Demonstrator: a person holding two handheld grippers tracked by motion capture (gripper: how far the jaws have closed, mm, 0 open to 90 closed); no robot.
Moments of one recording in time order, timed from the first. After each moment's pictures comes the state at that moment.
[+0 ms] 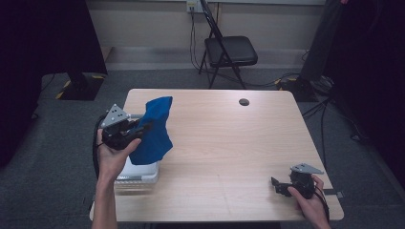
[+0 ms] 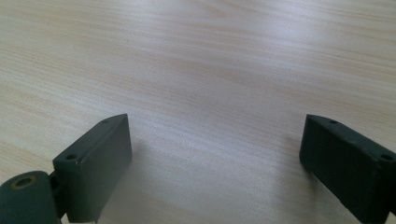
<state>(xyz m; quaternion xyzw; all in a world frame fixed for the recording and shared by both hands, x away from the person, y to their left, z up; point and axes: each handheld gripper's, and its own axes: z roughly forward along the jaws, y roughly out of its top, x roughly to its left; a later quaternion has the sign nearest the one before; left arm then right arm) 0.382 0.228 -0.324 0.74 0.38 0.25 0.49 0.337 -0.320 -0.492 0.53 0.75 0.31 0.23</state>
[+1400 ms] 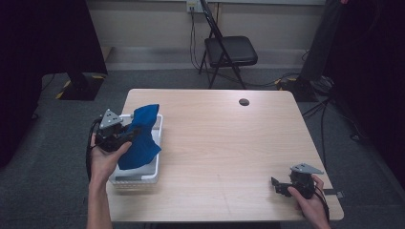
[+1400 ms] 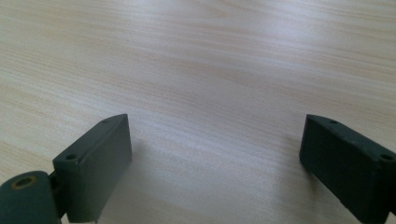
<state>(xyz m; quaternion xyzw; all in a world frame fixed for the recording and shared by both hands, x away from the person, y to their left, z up) 0.397 0.260 -0.357 0.75 0.43 0.26 0.42 0.337 -0.320 -0.492 0.53 0.75 0.31 0.23</state>
